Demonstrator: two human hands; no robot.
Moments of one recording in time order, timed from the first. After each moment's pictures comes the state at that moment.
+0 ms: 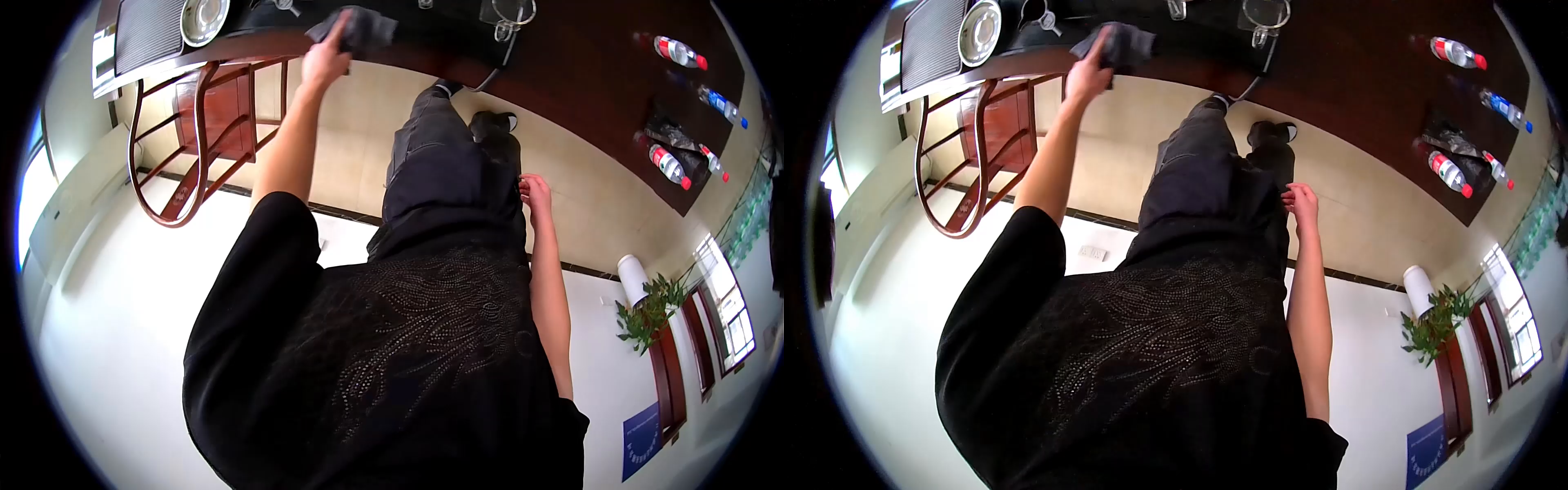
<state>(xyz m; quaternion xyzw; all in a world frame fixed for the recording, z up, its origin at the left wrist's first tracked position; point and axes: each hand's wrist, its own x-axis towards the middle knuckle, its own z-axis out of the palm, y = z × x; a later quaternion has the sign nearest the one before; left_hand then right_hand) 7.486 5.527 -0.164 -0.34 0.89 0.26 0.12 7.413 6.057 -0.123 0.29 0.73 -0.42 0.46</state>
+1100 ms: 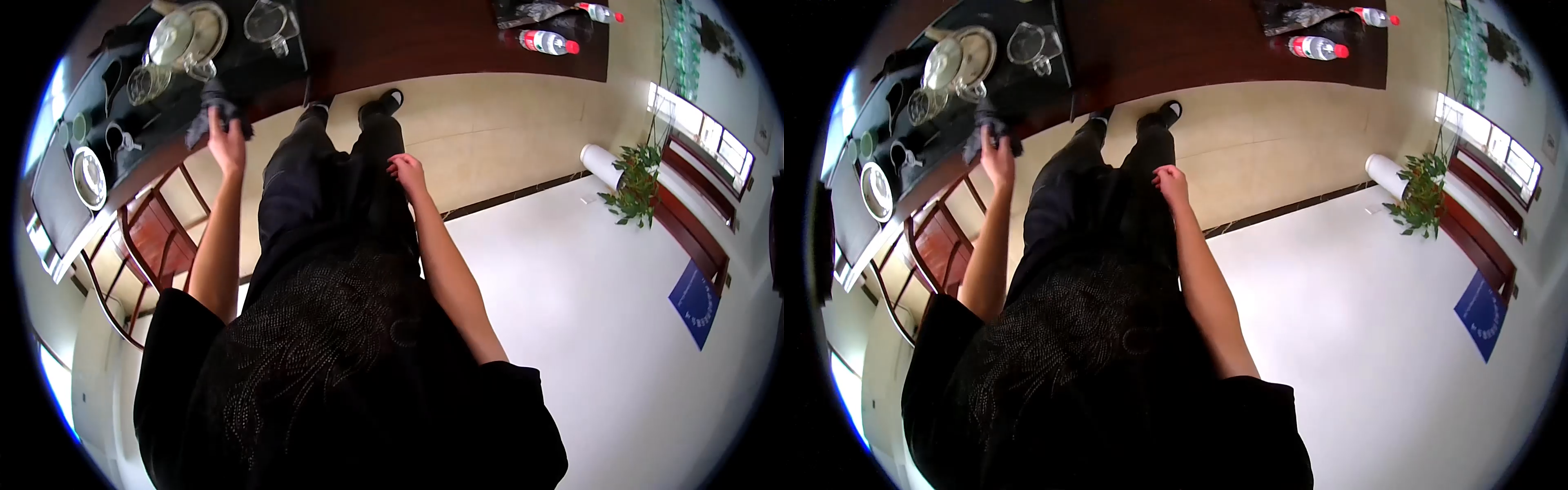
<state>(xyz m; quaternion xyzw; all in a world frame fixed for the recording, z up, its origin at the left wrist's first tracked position) 7.440 5.670 -0.175 -0.32 0.87 0.36 -0.10 7.465 6.069 -0.149 0.34 0.71 -0.51 0.35</state>
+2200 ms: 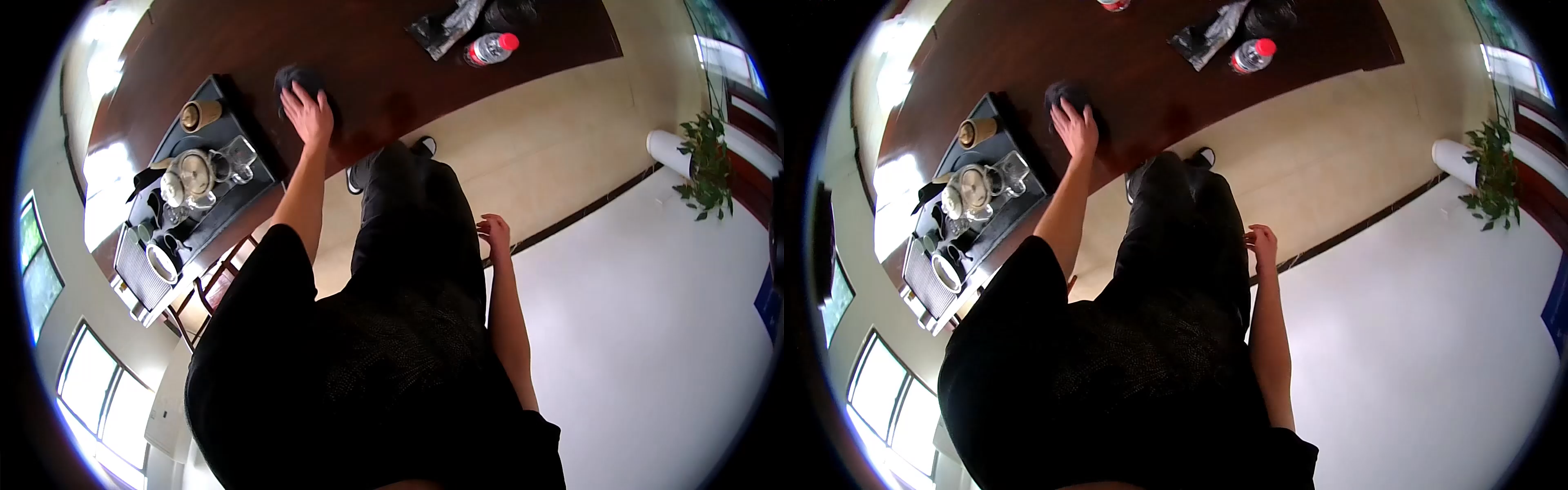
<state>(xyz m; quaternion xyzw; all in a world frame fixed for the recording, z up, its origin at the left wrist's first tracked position) 7.154 5.938 -0.224 -0.13 0.97 0.17 -0.13 7.453 6.339 -0.141 0.53 0.58 -0.59 0.22</state>
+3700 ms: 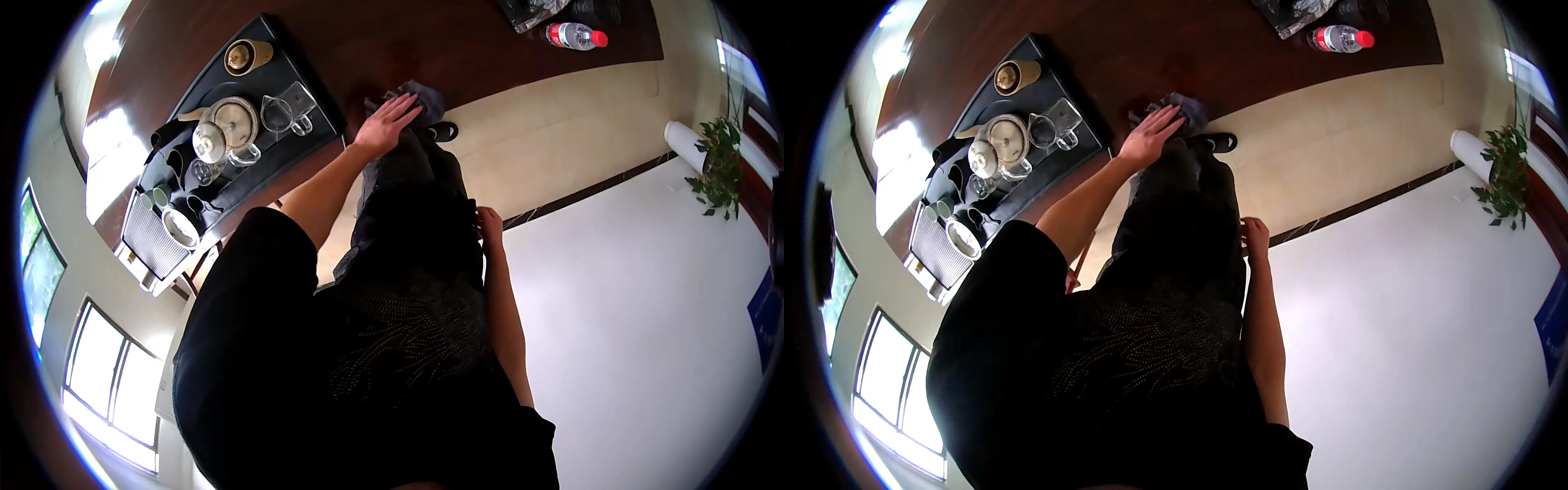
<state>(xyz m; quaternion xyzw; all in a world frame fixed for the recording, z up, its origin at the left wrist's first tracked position) 7.258 5.865 -0.180 0.33 0.88 0.30 0.15 7.479 6.147 -0.099 0.57 0.56 -0.53 0.28</state>
